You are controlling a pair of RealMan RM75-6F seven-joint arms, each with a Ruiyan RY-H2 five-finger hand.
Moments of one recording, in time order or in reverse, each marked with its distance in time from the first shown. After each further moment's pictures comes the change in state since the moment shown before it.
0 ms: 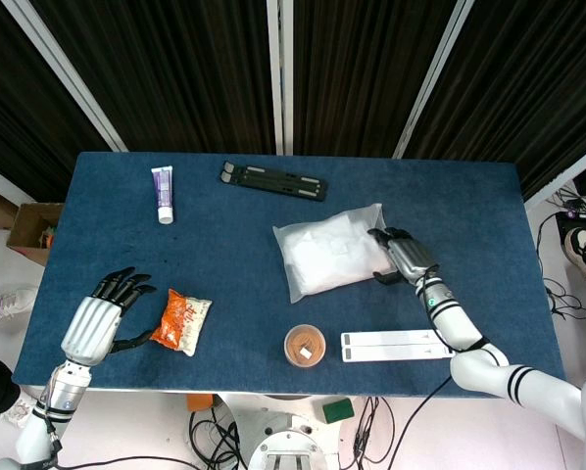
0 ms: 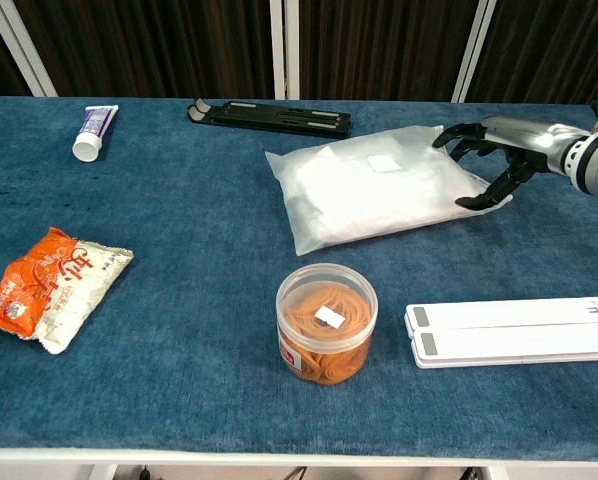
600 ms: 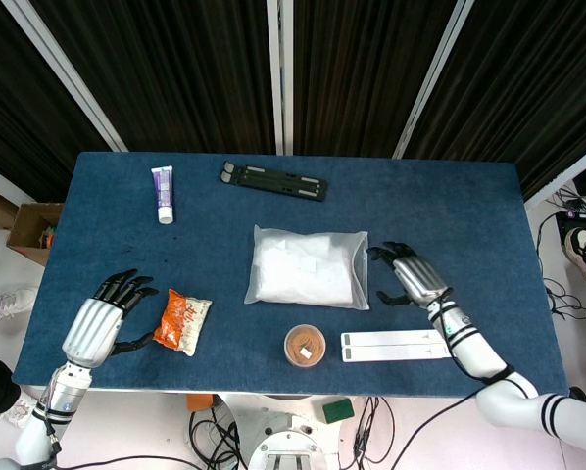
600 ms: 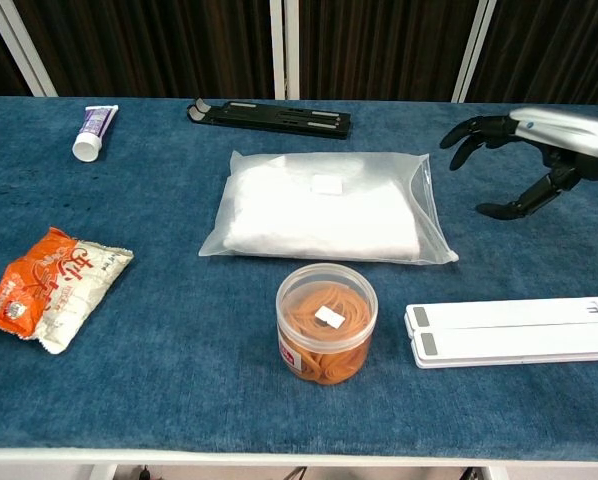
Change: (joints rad) left arm 0.001 -0.001 0.005 0.013 0.022 0.003 -0.013; right arm -0.110 0.145 -0.085 -0.204 -0.182 0.206 0.032
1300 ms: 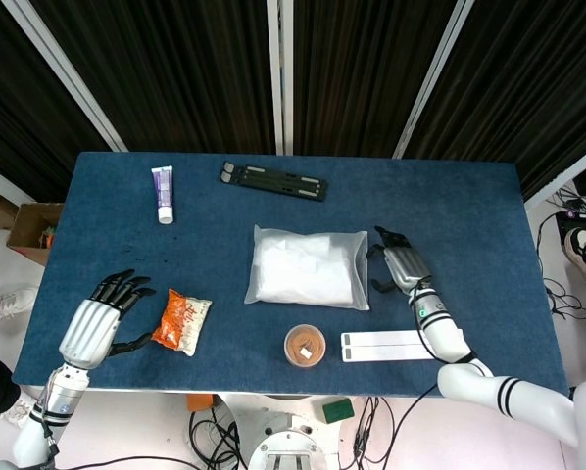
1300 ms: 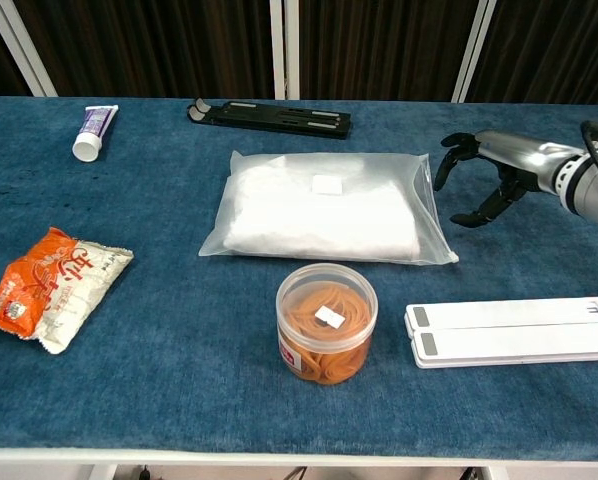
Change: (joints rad) left arm 0.011 0.004 0.000 -0.001 0.002 0.014 -0.006; right arm 0.092 -0.201 0.093 0.140 0.372 -0.105 -0.302
